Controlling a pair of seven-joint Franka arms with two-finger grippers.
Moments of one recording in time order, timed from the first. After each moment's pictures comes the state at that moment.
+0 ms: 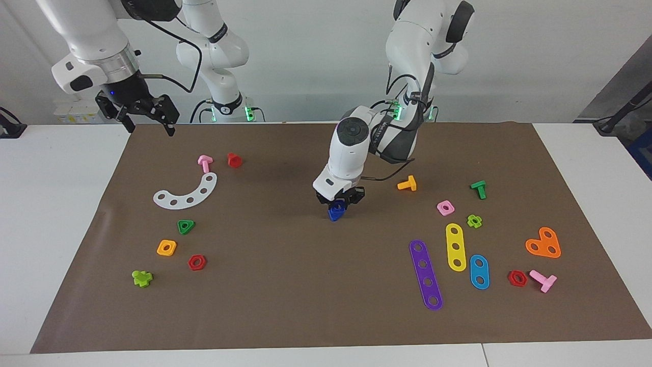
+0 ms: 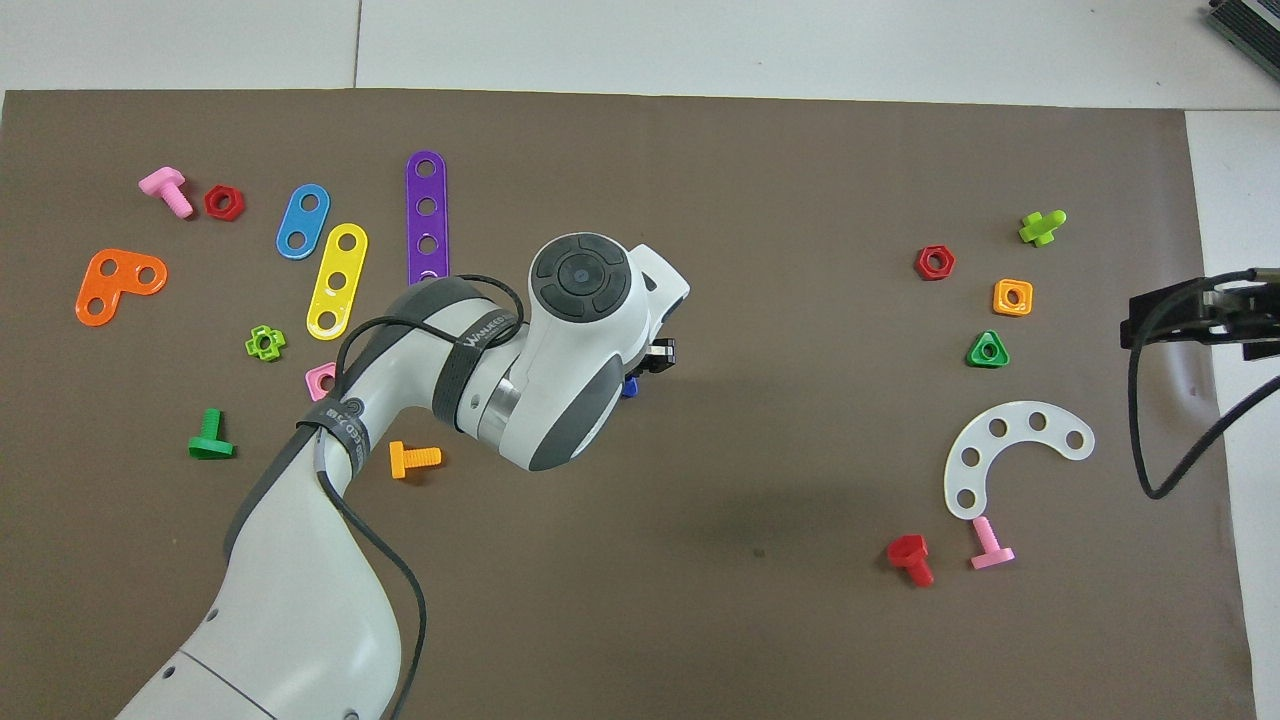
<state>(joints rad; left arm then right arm) -0.60 0.47 -0.06 -1.63 -0.05 2.11 -0.57 0.06 -0.02 -0.07 -1.55 -0.03 1.50 0.11</state>
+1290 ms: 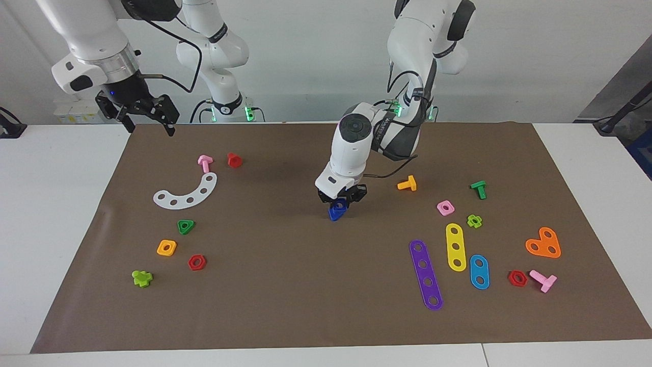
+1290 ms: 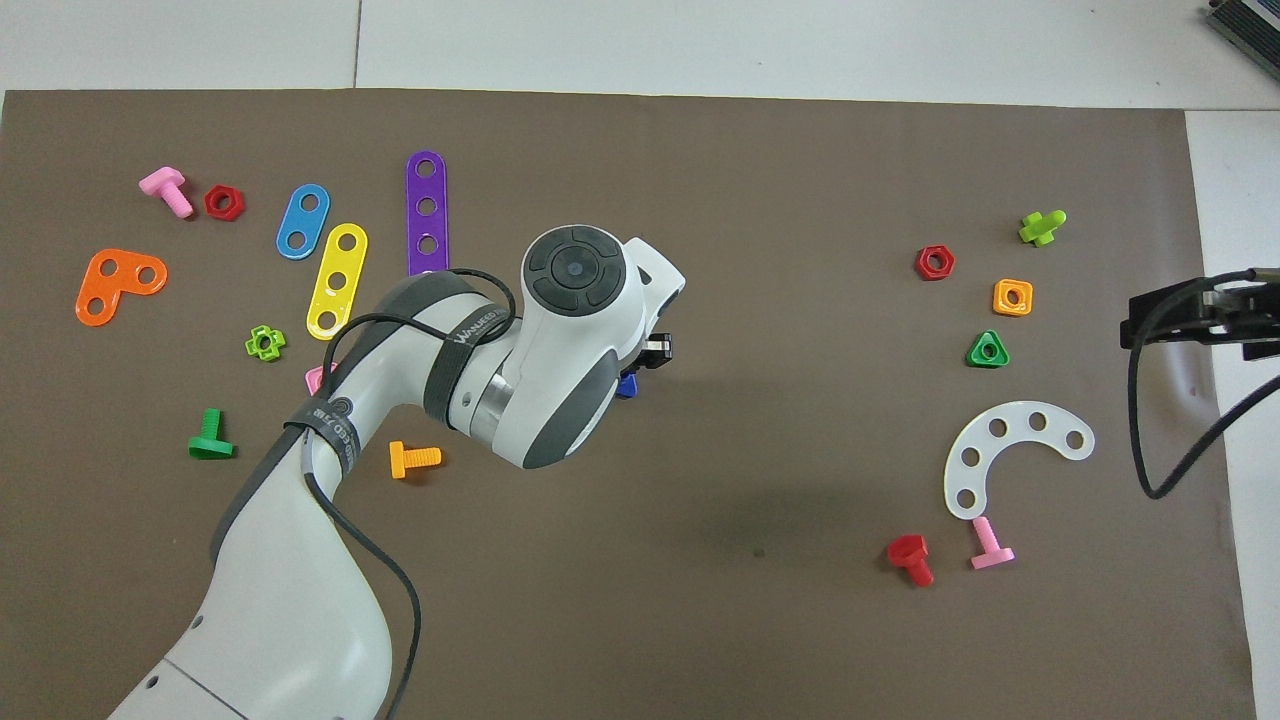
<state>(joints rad) -0.60 0.46 -0.06 -1.61 -0.05 2.08 -0.59 0.06 -0.02 -0.07 -1.55 -0.03 1.50 0.11</state>
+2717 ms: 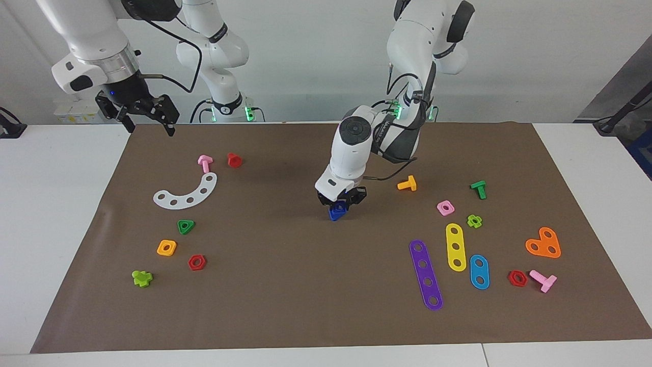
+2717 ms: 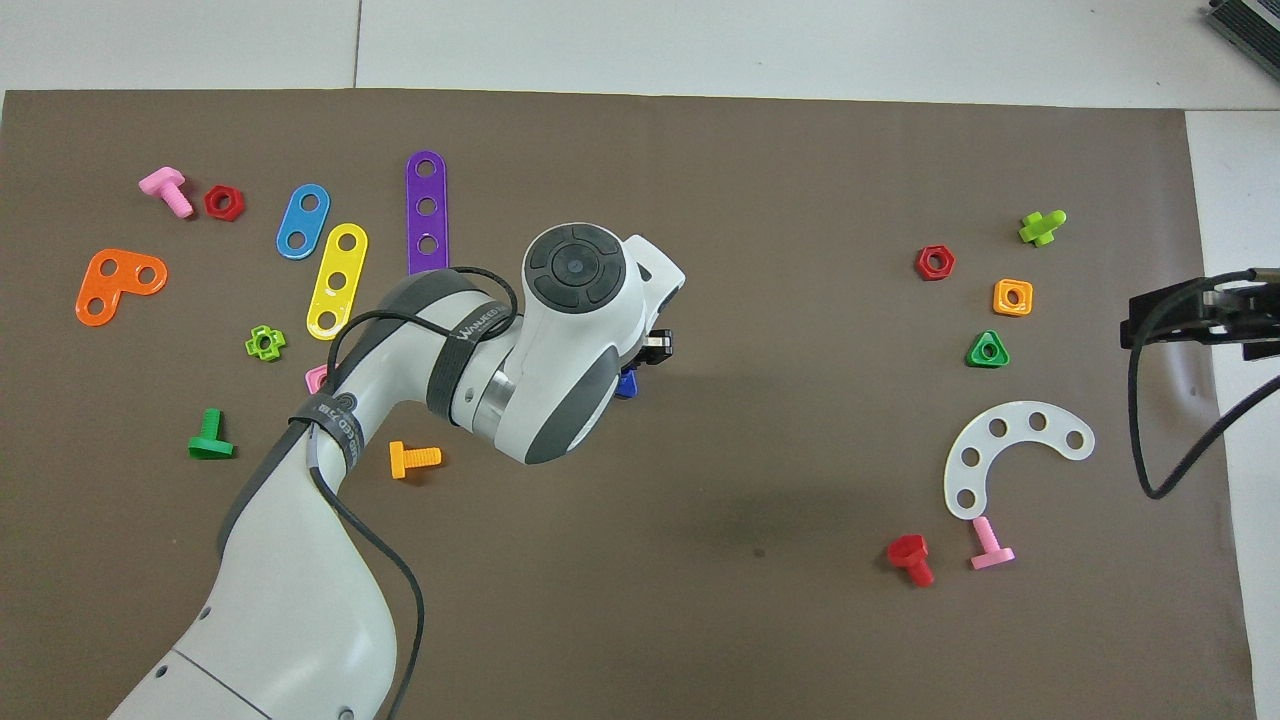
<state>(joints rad) -0.59 0.48 -0.06 -1.60 -0.05 2.09 -0.59 0.06 -0.02 -0.07 -1.55 -0.03 1.50 0.11</state>
